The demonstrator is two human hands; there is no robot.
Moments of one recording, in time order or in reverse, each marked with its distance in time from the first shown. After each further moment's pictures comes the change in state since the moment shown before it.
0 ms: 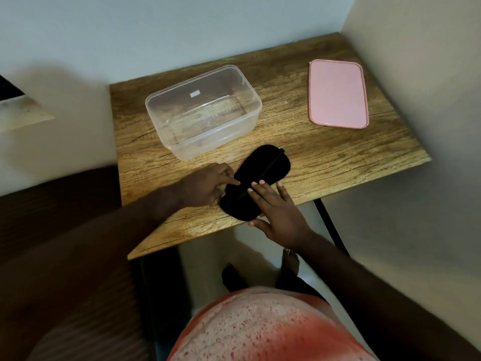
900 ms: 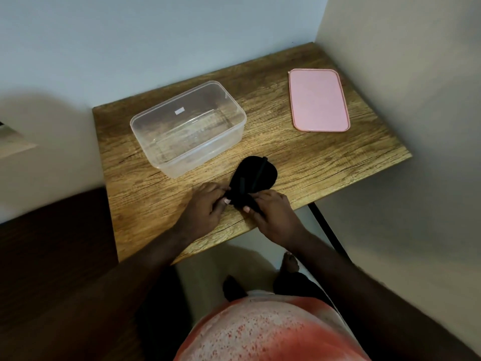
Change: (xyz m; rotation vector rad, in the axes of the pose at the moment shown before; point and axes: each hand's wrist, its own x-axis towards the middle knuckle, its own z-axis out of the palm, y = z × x) left_hand -0.004 0.024 0.038 -0.247 0.404 -0.168; right_hand 0.018 -0.009 -0.026 0.223 0.046 0.222
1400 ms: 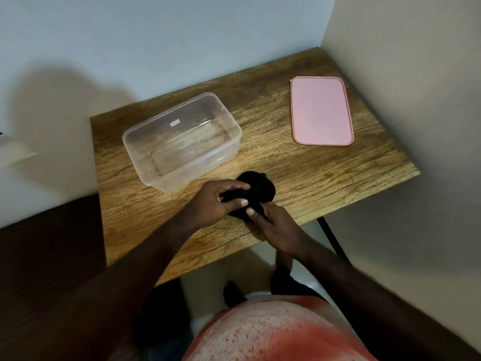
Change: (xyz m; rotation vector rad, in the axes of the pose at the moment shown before) left_hand 0.068 0.042 -0.010 -0.413 -0.147 -0.183; right_hand 0.017 0.014 -0.028 0.642 -0.092 0.134
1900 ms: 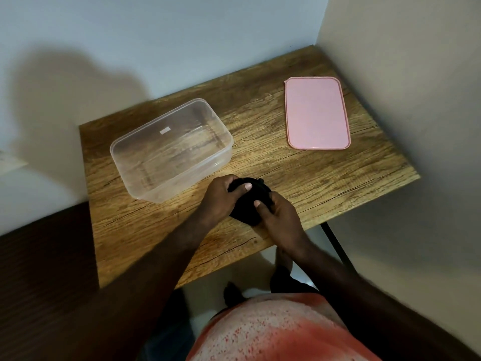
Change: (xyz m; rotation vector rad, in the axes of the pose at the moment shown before) left_hand 0.049 -0.004 0.029 -0.040 0.183 -0.235; right_hand 0.016 0.004 -0.015 0.187 0.313 0.186
